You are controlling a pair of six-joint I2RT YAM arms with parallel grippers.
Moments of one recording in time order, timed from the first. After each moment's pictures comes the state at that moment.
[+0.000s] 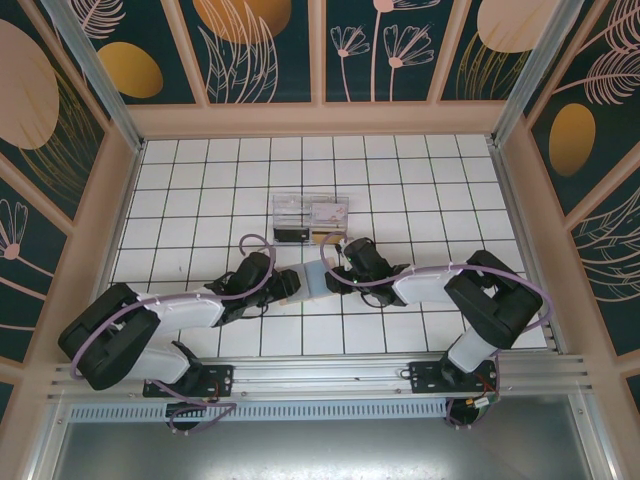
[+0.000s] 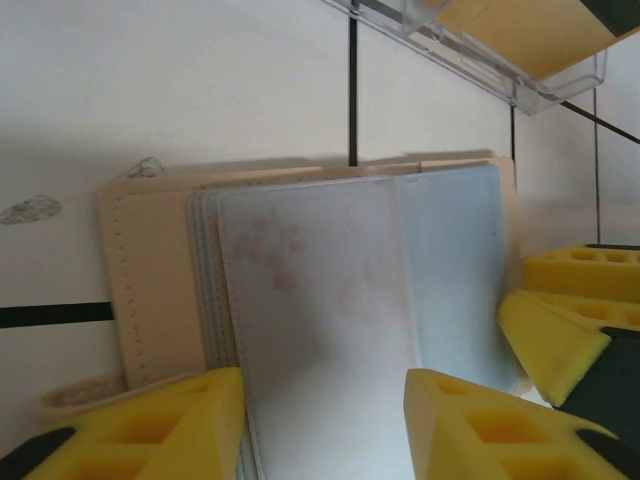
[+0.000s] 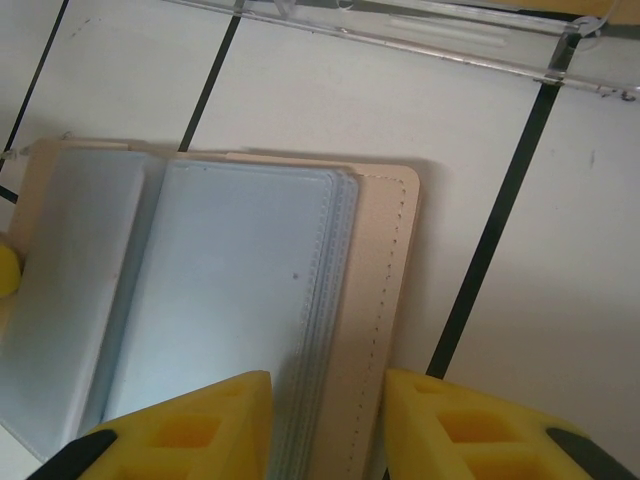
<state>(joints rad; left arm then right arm) -0.75 1.38 0.40 0.23 0.07 -0.97 0.81 1.60 0.59 0.20 -0.10 0.49</state>
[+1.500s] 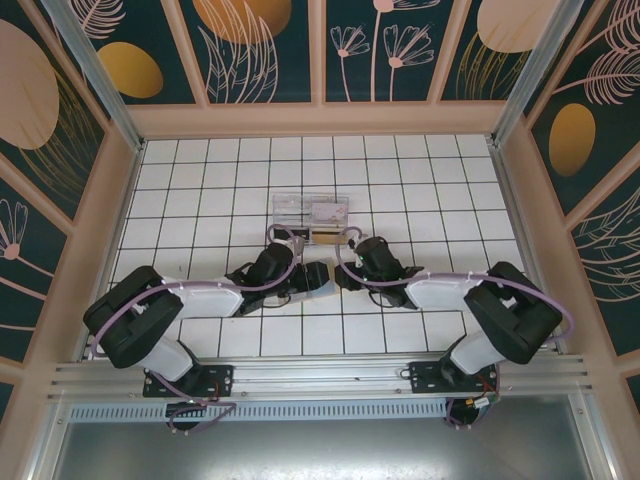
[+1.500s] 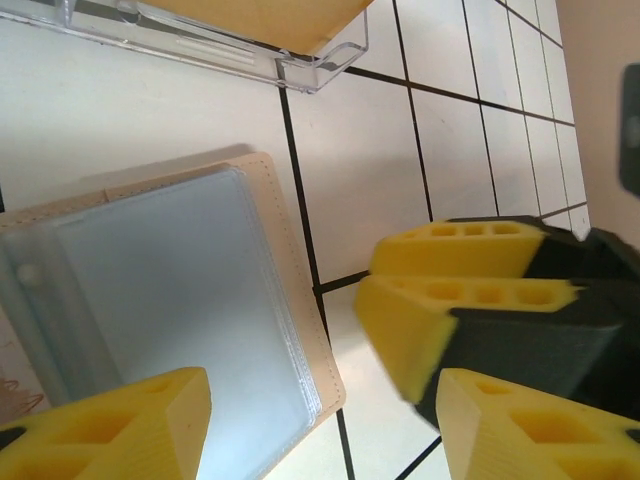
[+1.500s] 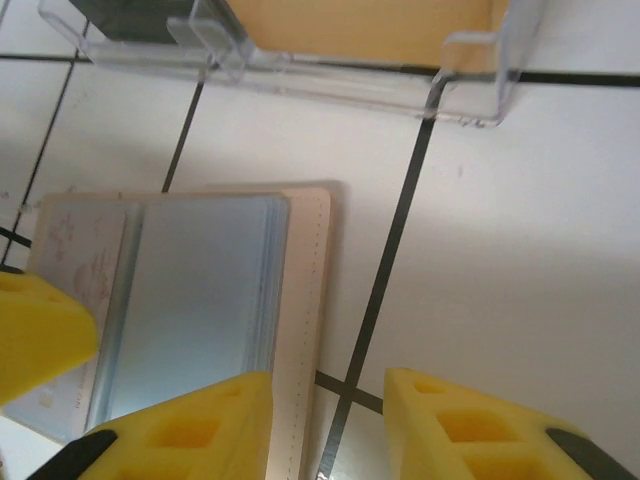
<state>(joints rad) -0.82 1.53 0.53 0.38 0.18 -0.94 0.76 1.47 0.52 0.19 -0.07 0.55</state>
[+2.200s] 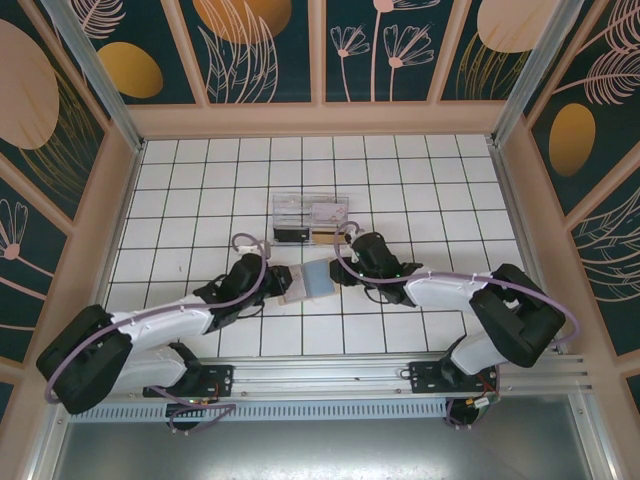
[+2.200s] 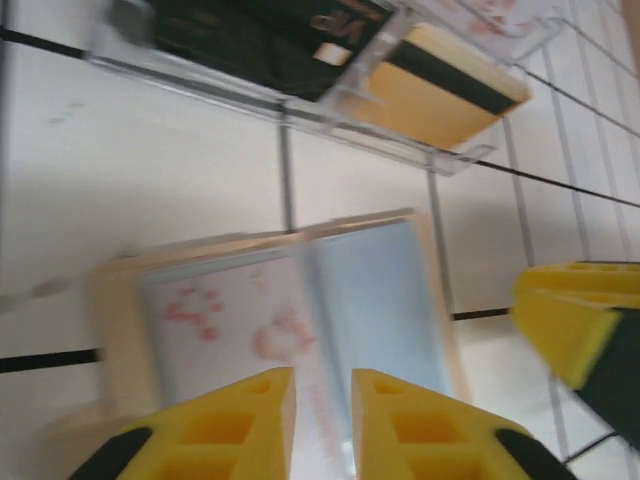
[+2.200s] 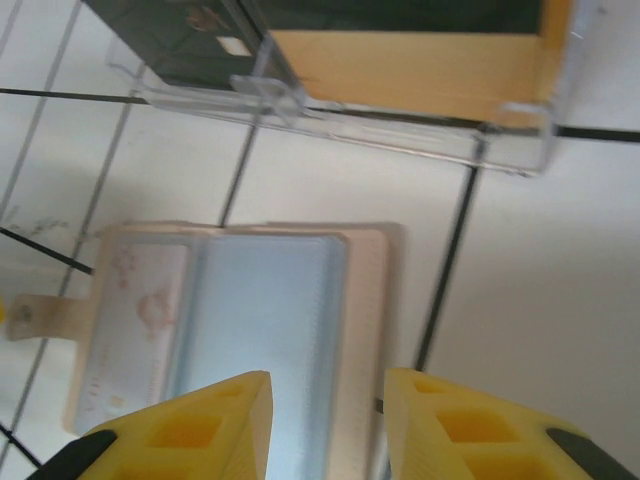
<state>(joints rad) -0.77 1.19 0.36 0.17 -0.07 -0.92 0.80 1.46 0.59 0.15 -0.07 0.58</state>
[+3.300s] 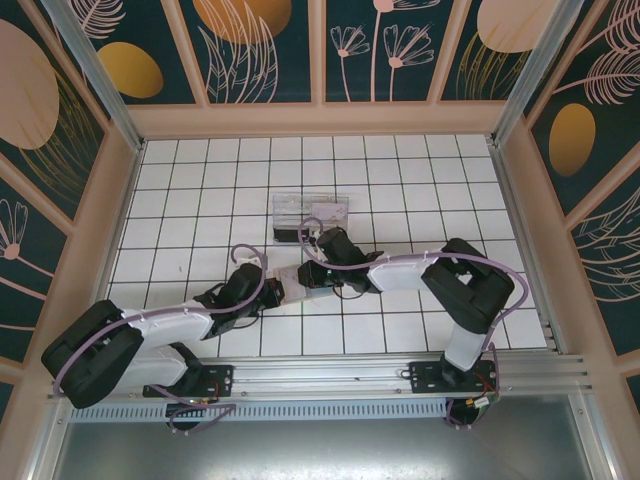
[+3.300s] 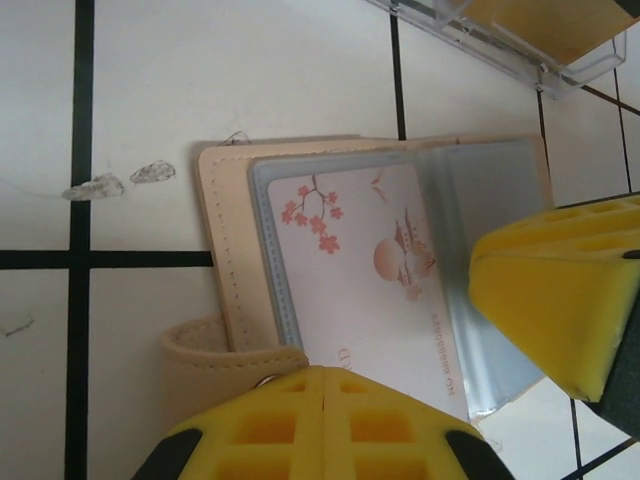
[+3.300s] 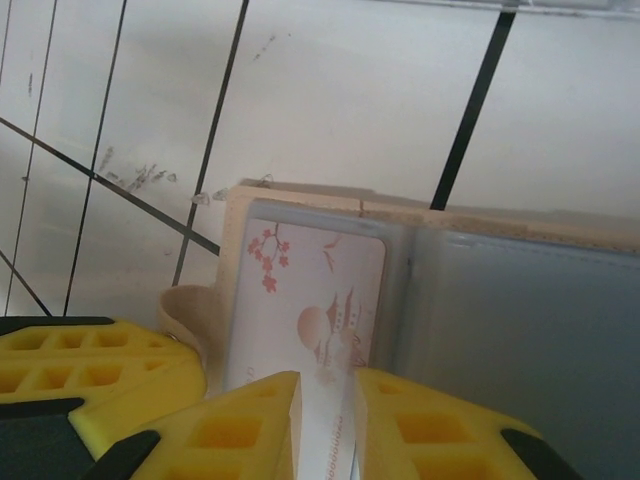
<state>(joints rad) -0.76 1.25 0.28 0.22 -0.01 -0.91 0.89 1.76 0.82 0.14 -0.26 0.71</state>
